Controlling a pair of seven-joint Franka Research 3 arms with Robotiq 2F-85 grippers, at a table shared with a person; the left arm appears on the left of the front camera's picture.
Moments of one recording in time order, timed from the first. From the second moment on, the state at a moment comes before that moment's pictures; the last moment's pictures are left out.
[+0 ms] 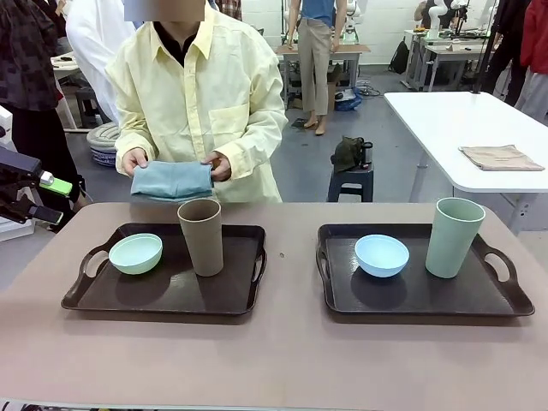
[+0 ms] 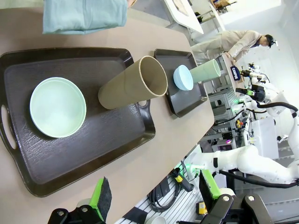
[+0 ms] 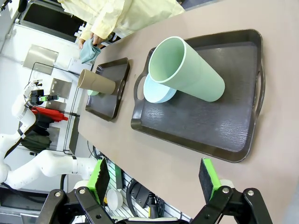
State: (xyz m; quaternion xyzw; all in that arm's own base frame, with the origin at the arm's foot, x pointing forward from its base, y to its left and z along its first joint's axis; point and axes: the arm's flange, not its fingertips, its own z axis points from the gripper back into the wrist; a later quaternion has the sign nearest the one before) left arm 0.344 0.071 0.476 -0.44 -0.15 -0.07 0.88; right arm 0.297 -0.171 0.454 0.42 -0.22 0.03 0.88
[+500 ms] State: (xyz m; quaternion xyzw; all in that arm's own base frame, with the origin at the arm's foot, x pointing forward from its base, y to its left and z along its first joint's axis) left arm 0.344 0.071 0.476 -0.44 -0.15 -0.07 0.88; right arm 0.297 -0.171 0.454 0.42 -0.22 0.03 0.88
